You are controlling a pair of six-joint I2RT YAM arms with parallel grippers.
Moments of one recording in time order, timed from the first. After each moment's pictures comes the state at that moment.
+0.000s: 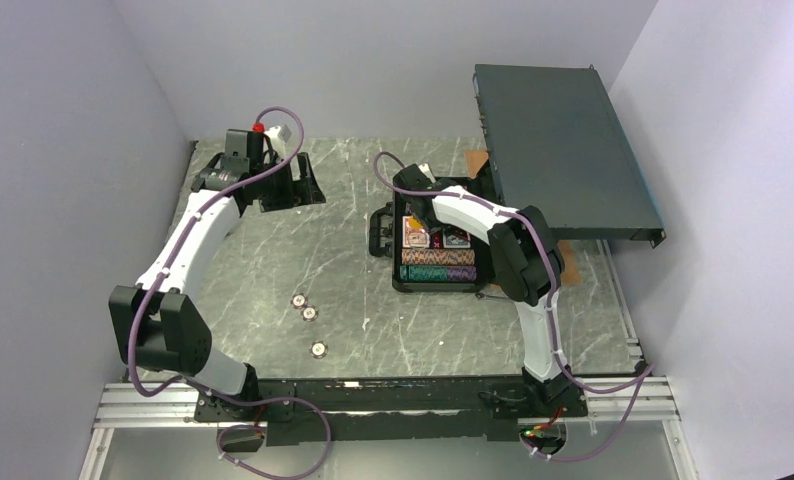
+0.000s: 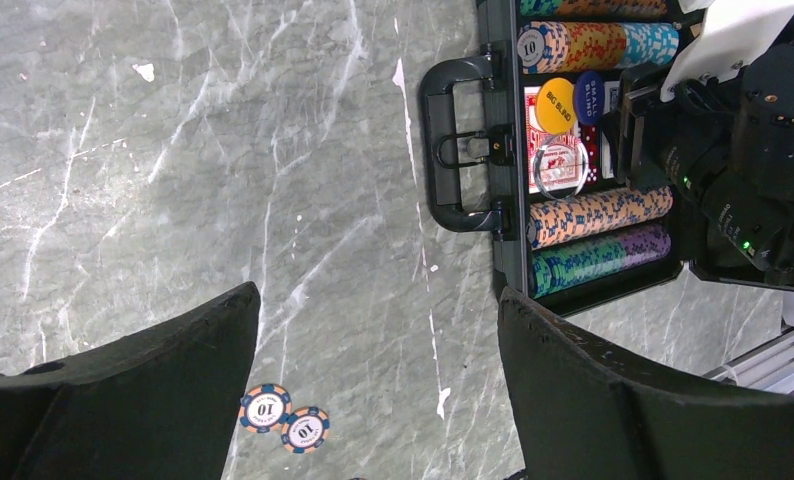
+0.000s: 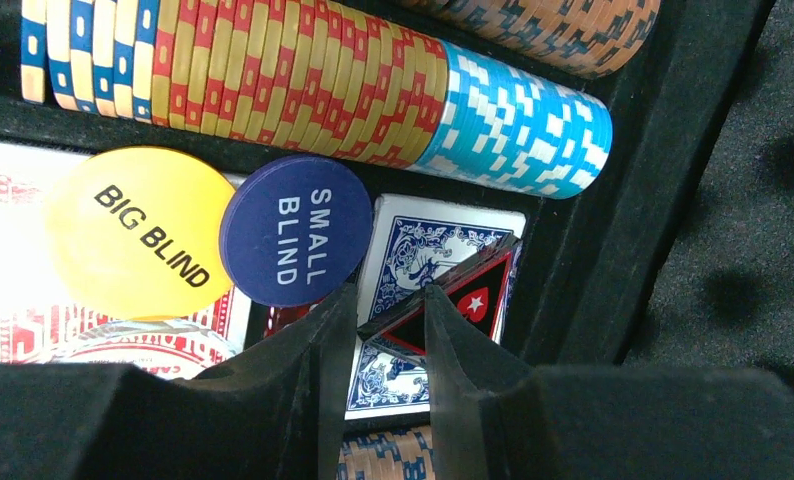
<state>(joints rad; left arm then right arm) -0.15 1.49 1.38 -0.67 0.32 -0.30 0.58 2.12 1.60 -0.65 0.54 0.12</state>
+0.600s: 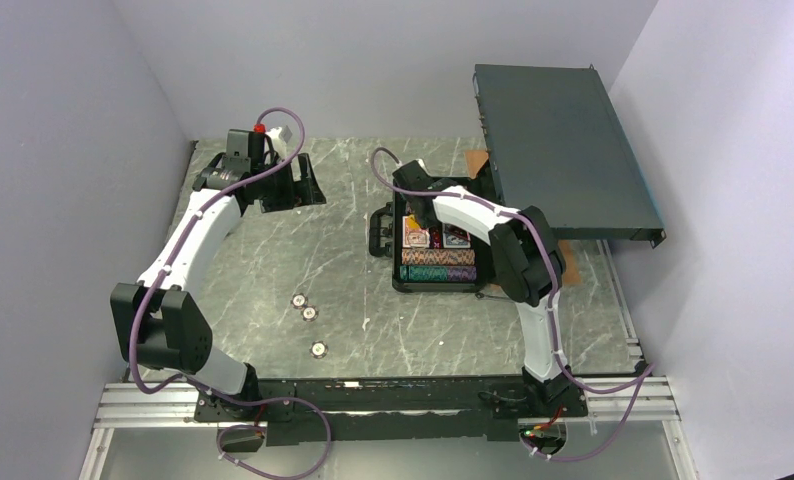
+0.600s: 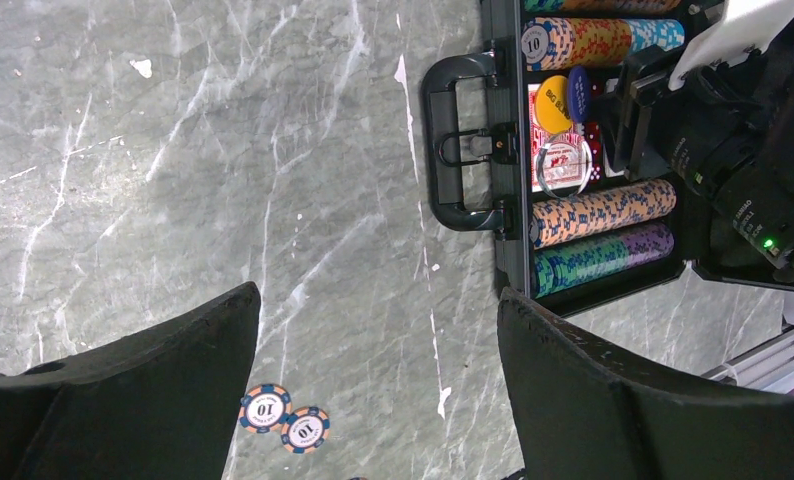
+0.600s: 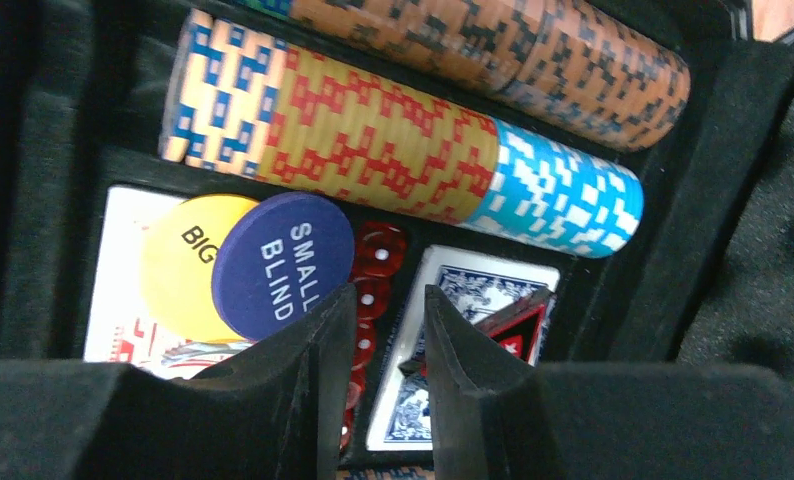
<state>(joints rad) -0.15 1.50 1.38 -0.67 0.32 -0.30 0.58 2.11 1.59 -0.55 0.47 0.07</state>
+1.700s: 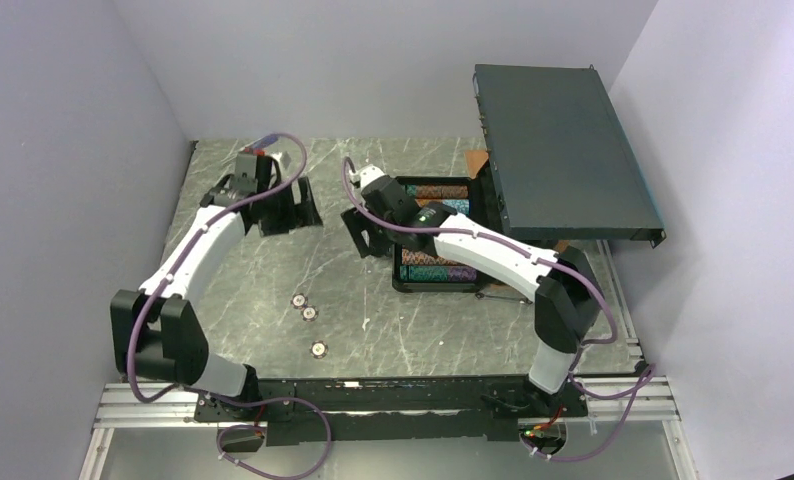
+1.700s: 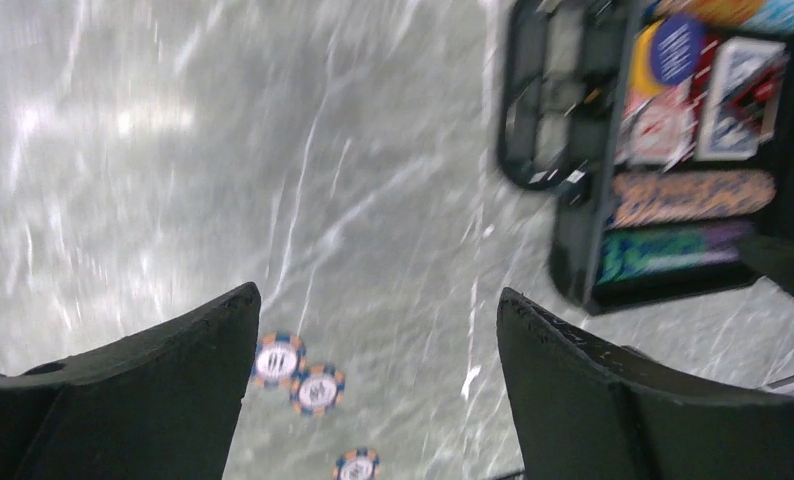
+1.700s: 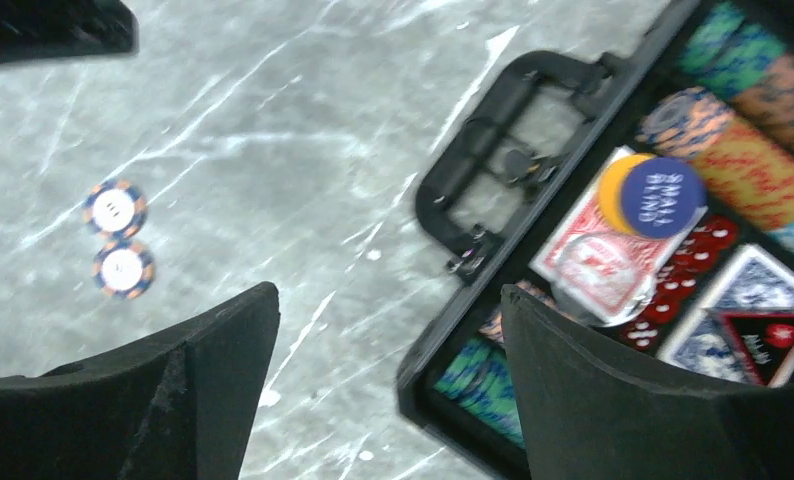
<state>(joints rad) -0.17 1.48 1.28 -0.65 0.23 -0.36 0.85 1.78 1.50 -0.48 0.20 0.20</state>
